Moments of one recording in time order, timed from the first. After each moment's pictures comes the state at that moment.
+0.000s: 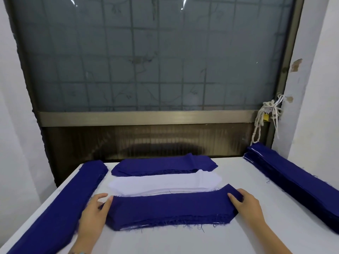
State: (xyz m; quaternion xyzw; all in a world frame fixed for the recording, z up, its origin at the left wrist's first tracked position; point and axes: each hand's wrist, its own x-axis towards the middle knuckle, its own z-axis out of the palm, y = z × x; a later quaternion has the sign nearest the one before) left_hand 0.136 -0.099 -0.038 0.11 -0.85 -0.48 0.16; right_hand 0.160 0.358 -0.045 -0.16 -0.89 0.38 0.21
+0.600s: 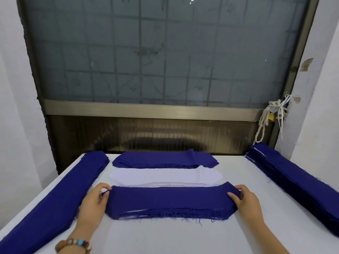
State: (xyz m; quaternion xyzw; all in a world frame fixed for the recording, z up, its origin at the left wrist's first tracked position) left_hand 0.142 -0.099 -0.046 0.05 -0.87 -0.43 0.22; right_hand 0.157 0.362 -0.052 -0.14 -0.89 0.38 0.22
